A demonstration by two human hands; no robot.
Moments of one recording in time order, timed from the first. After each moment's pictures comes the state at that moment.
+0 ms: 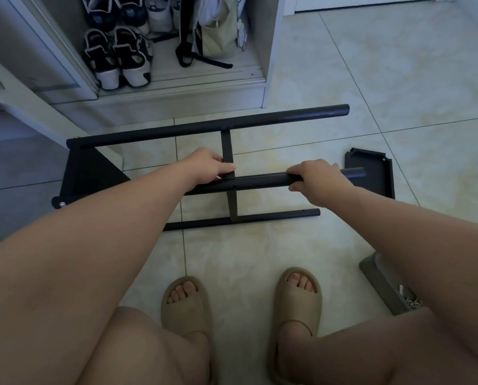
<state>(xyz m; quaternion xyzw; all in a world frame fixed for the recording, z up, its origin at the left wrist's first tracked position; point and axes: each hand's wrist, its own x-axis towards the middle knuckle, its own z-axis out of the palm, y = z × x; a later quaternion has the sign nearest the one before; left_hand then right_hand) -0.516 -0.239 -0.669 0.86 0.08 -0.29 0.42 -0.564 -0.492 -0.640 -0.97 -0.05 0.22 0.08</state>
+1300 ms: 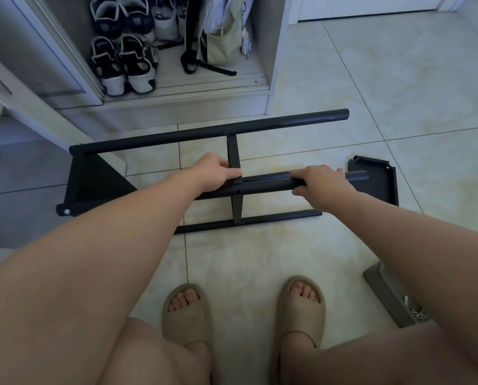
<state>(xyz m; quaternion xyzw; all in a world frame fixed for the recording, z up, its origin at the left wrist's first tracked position) -0.515 -0.244 -0.668 0.87 0.07 -0.28 0.40 -0.557 -0.489 -0.643 -0.98 -0.04 0.21 0.07</state>
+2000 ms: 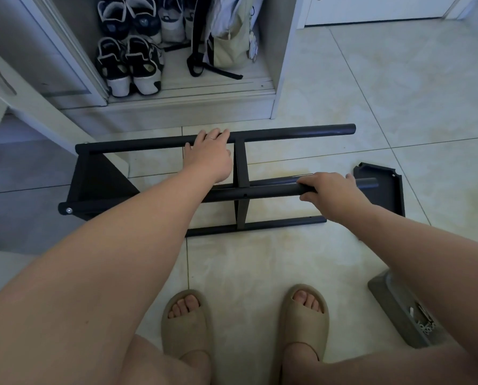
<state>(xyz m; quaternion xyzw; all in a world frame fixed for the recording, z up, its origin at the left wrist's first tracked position) -0.485 -0.243 -0.663 0.98 0.00 -0.13 0.14 -0.556 -0.498 -0.651 -0.98 -0.05 0.18 0.09</state>
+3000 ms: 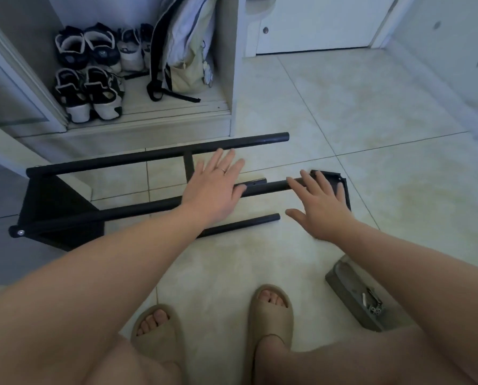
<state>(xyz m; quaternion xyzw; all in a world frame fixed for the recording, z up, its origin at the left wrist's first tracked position) -0.555 -0.319 -0.631 0.97 -0.23 -0.04 0.09 -0.618 -0.570 -0.629 -0.99 -0.02 0.14 0.04</state>
